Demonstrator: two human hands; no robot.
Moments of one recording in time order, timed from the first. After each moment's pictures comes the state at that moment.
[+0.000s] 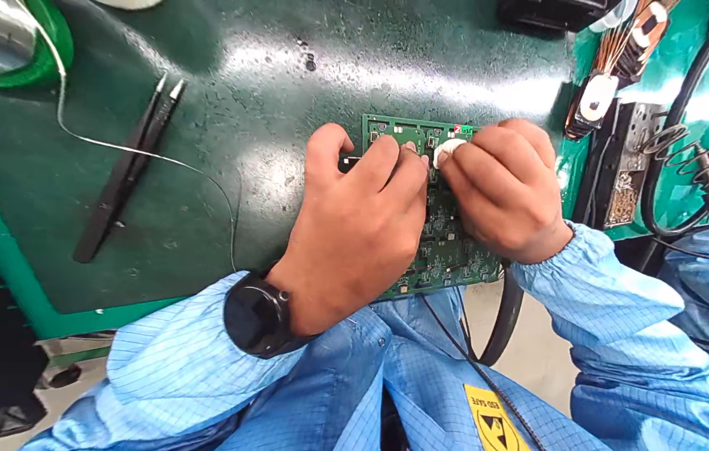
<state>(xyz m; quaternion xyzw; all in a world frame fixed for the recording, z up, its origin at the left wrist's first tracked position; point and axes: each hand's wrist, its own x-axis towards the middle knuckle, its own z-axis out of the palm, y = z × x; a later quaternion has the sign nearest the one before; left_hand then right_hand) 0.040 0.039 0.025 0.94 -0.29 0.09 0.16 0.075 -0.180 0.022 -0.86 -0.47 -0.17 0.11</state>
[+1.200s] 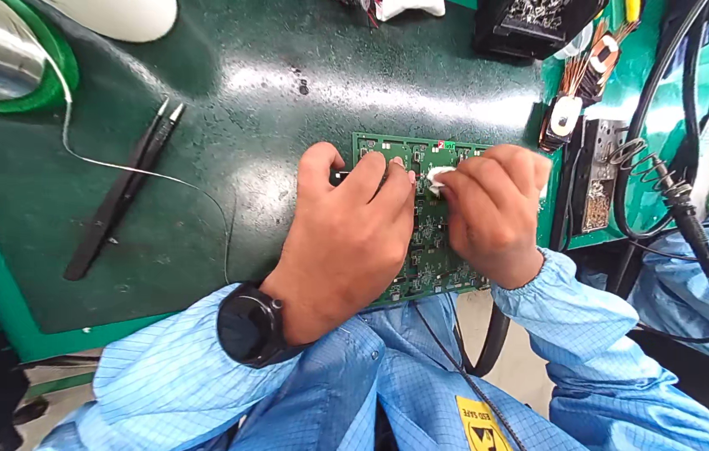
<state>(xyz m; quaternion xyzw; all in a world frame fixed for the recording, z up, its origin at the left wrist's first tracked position) 0.039 0.041 0.022 0.94 -0.29 0.11 0.16 0.057 -0.171 0.023 -0.92 -0.32 -0.18 0.12</state>
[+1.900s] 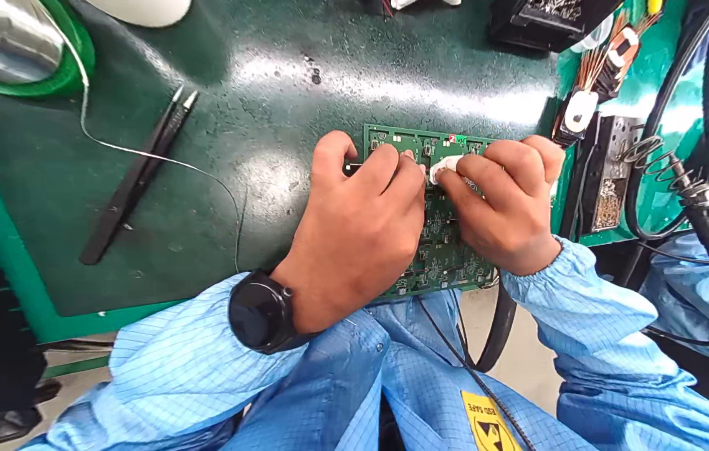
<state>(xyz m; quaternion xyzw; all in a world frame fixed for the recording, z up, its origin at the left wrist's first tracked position) 0.040 0.040 0.023 0.94 -0.30 0.10 0.16 0.063 -0.179 0.024 -0.88 -0.42 -0.18 0.11</state>
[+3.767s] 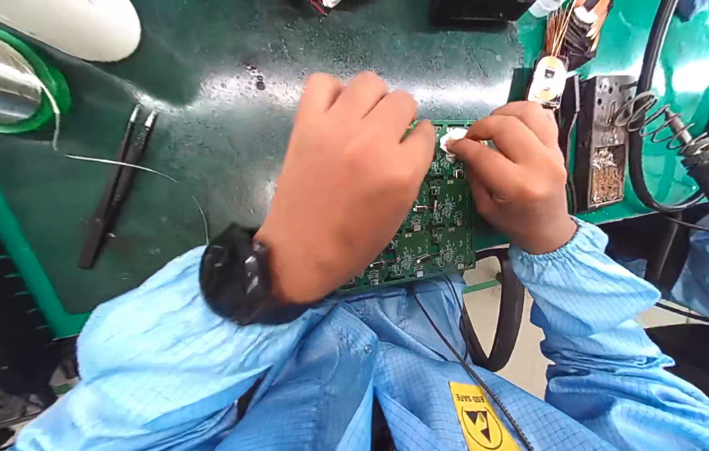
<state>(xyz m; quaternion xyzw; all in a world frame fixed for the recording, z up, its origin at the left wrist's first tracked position) 0.073 0.009 0.057 0.92 -0.32 0.07 0.20 0.071 -0.227 0.023 -0.91 -0.33 -0.16 0.18</state>
